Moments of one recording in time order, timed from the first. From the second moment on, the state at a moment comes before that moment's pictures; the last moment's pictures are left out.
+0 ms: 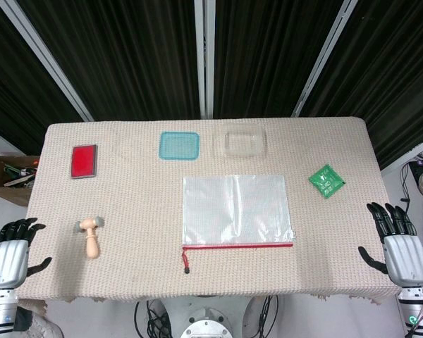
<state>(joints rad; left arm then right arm) -0.03 -1.25 -0.04 -1.57 1.45 1.52 0.20 0.11 -1.14 -0.06 -1.65 -1.52 1.61 -0.05</state>
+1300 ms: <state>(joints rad) -0.01 -1.26 -0.02 -1.51 1.43 1.50 0.10 0.85 -1.80 0.07 -1.30 -1.84 0.84 -0.19</state>
